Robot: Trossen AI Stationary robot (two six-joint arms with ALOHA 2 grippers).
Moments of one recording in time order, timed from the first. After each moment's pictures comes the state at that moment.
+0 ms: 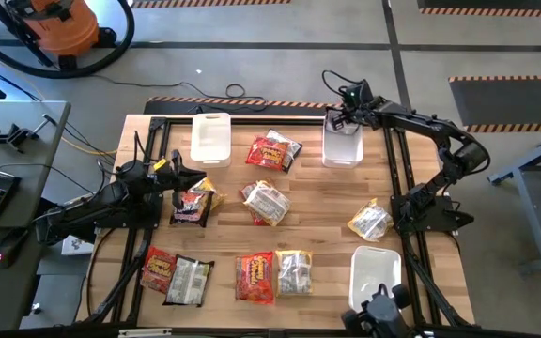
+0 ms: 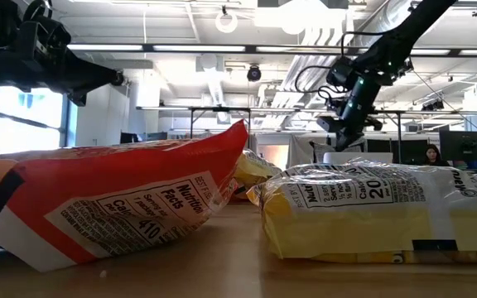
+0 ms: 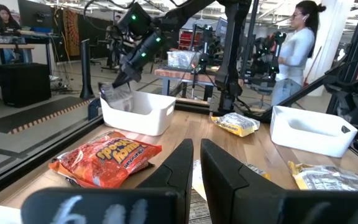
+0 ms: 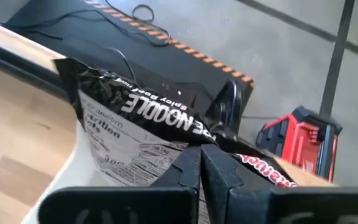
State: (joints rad) left arm 0.42 0.02 0.01 0.05 0.23 -0.08; right arm -0.95 1.57 0.99 -0.28 0.19 0.07
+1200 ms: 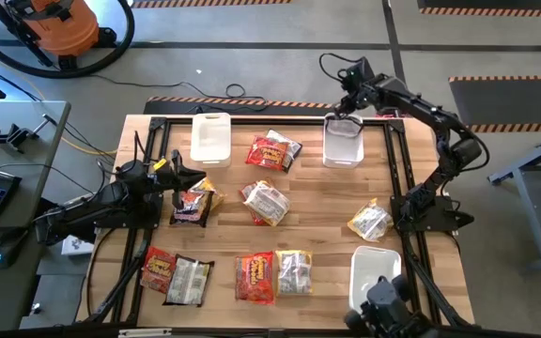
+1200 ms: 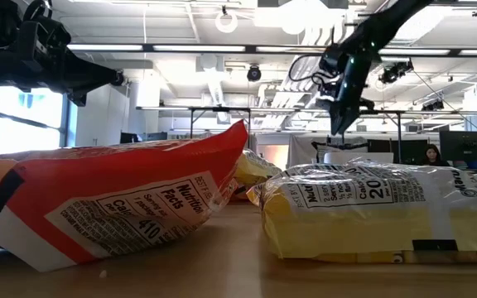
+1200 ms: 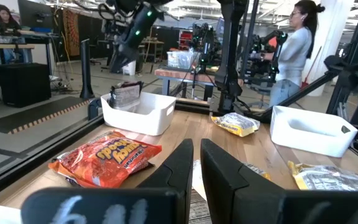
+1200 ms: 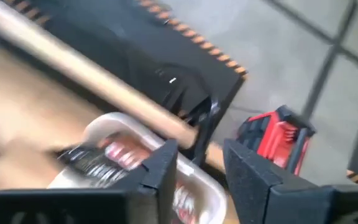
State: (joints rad) left arm 0.42 0.02 0.01 0.05 0.23 -0.08; right arm -0.97 1.63 1.34 -0.72 0.13 -0.07
